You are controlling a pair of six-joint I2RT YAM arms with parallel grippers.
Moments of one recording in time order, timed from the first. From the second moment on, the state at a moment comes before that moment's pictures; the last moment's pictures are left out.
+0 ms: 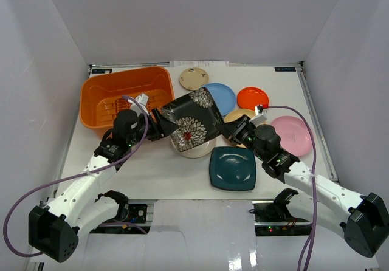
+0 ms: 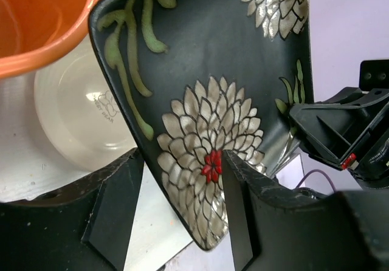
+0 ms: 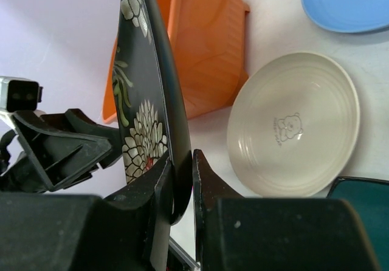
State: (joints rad) left arm -0.44 0.93 0.70 -0.13 0.29 -0.75; right arm 0.74 0.91 0.50 0.25 0.07 1.02
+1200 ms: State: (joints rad) left arm 0.08 1.27 1.14 -0.18 0.51 -0.75; right arm 0.72 0.76 0.49 0.31 -0.13 0.91
